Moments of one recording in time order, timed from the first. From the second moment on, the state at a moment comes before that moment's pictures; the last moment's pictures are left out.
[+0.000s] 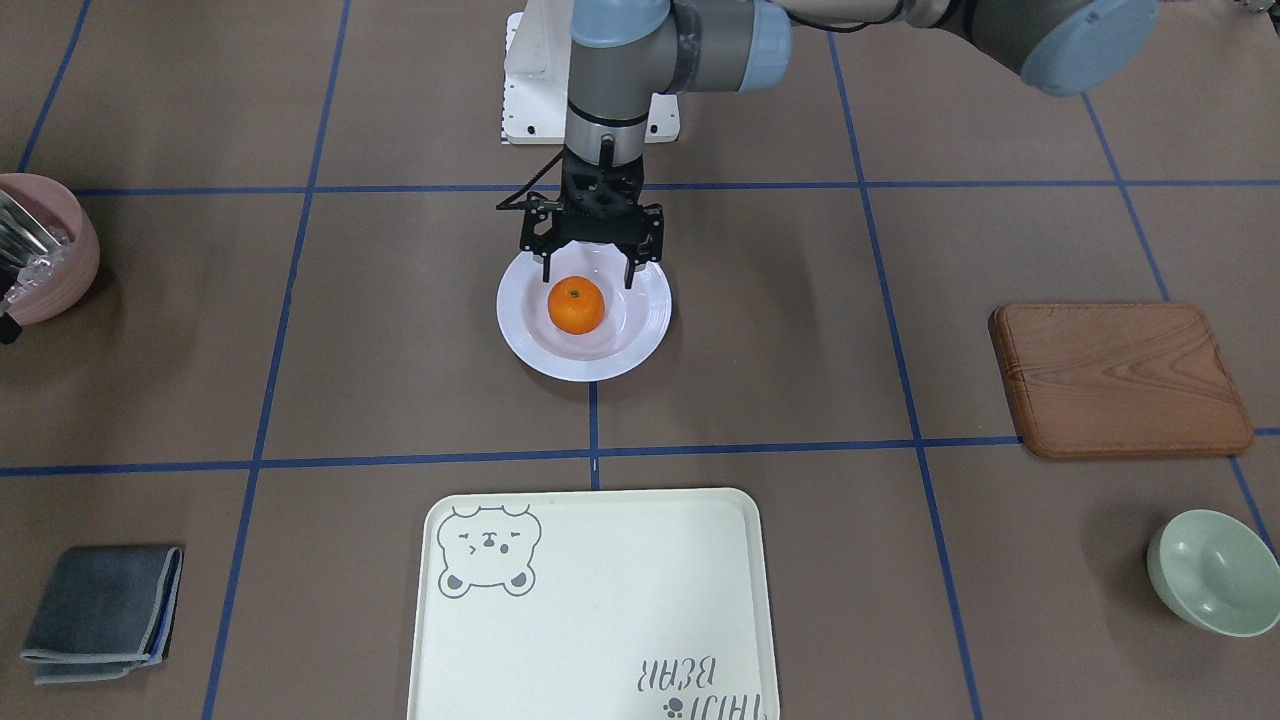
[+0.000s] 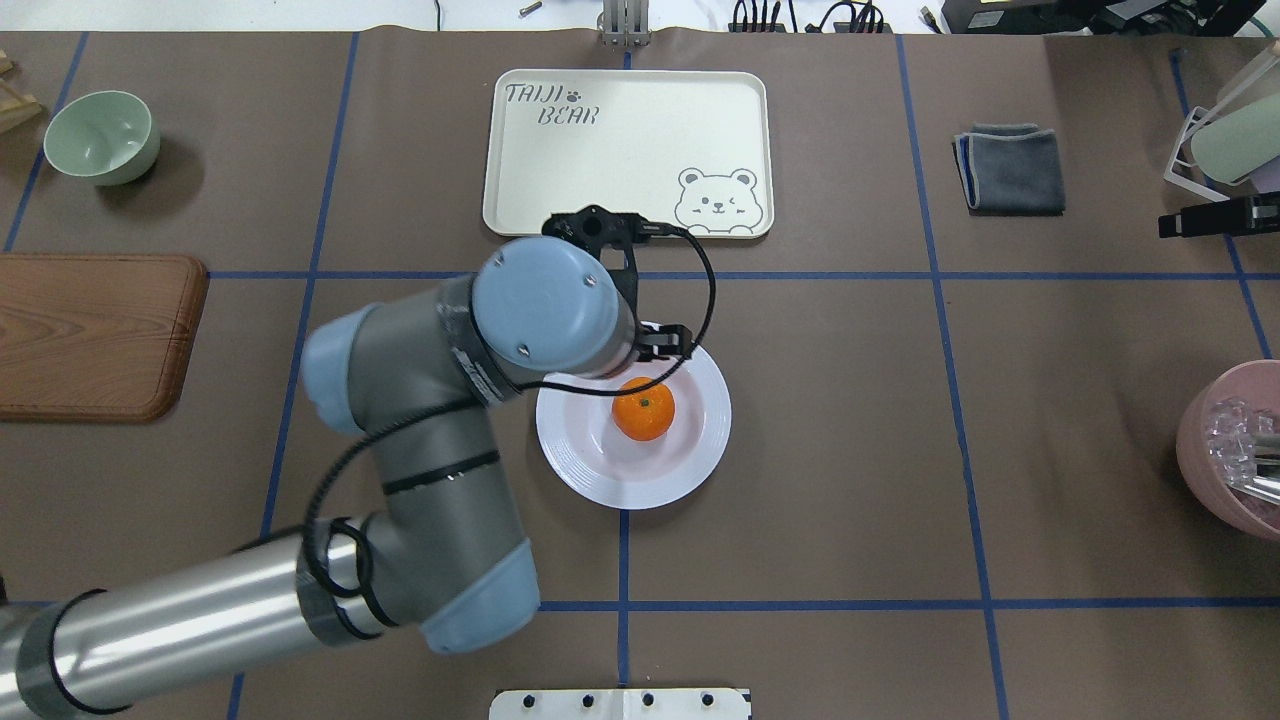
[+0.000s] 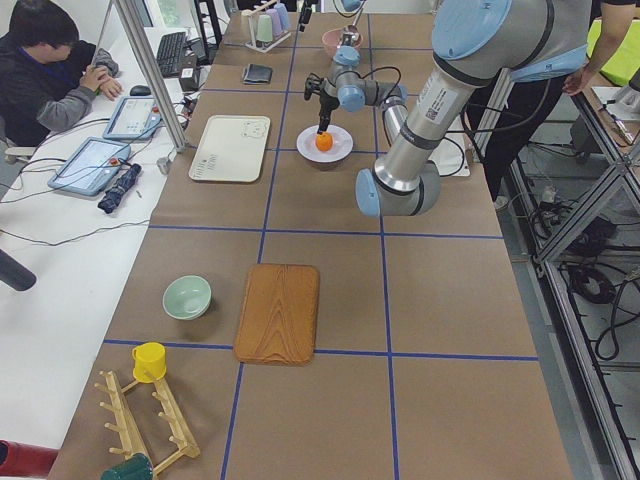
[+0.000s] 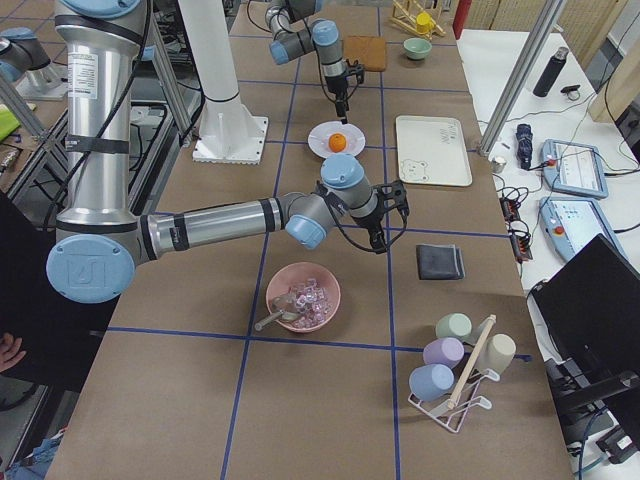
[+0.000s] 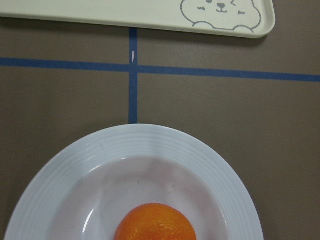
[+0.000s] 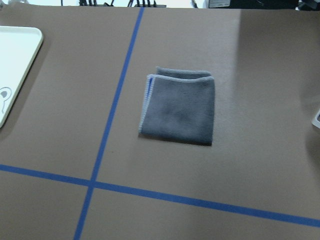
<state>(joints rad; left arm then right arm) -0.50 -2.36 -1.72 -1.57 -1.69 -1.17 1.19 -1.62 1.82 -0.85 2.16 0.69</state>
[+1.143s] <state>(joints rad) -1.48 -1.86 -1.52 -1.52 -2.27 0.14 0.90 -1.46 1.90 -0.83 2.02 1.40</state>
